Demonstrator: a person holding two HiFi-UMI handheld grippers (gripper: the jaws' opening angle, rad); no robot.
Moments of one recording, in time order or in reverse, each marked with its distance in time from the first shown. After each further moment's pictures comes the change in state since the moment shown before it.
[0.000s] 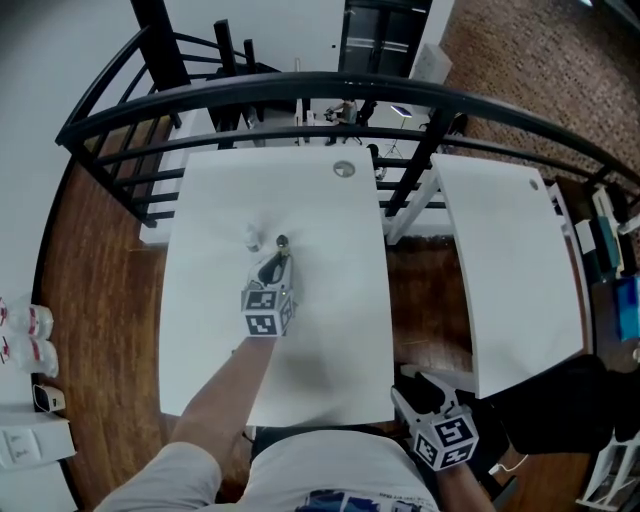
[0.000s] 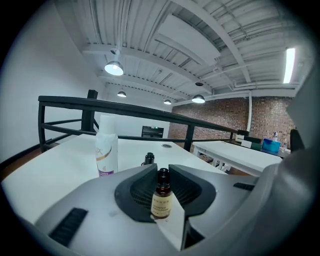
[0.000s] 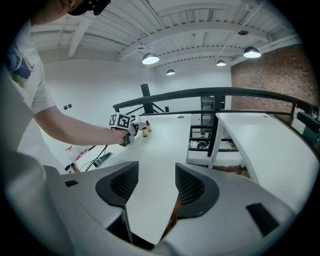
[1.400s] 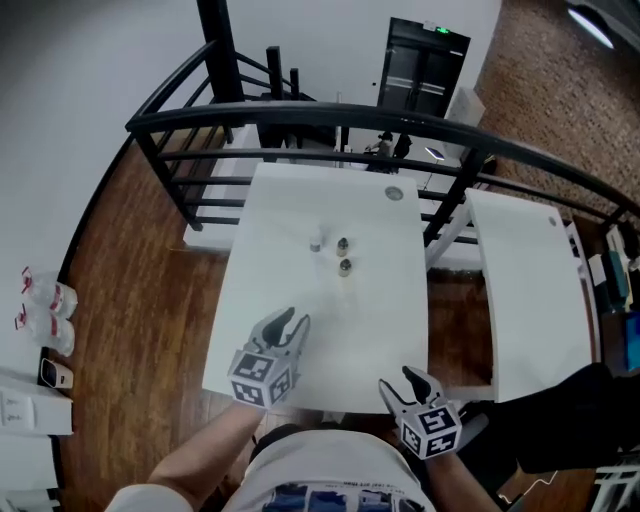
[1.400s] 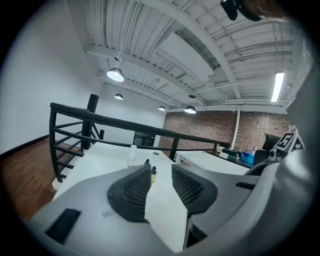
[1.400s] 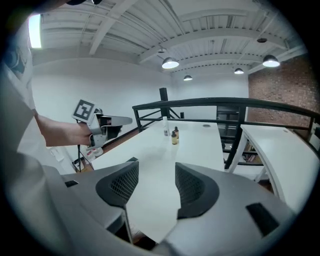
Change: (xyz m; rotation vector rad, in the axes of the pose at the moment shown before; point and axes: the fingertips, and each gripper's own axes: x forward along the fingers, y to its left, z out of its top) left arm -0.273 -0.015 0.044 -0.059 -0.031 -0.111; right arm 0.007 0.141 0.013 -0.130 -0.053 0.125
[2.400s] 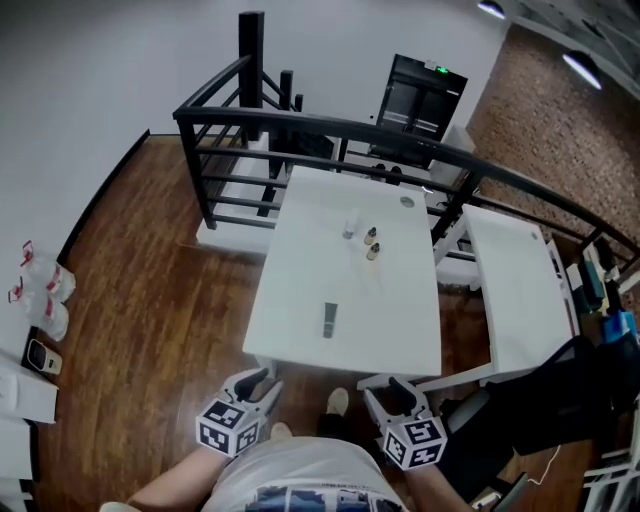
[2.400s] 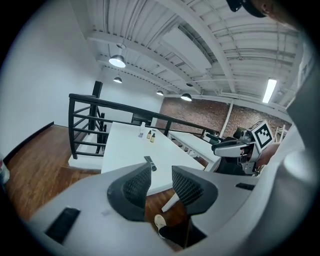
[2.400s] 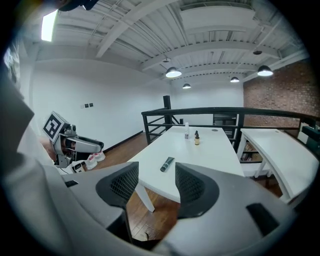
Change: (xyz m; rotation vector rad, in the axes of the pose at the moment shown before) left arm -0.344 0.003 -0.096 -0.038 0.202 -0.050; right arm -0.082 0.242 -0.033 -0.002 -0.087 -0.058
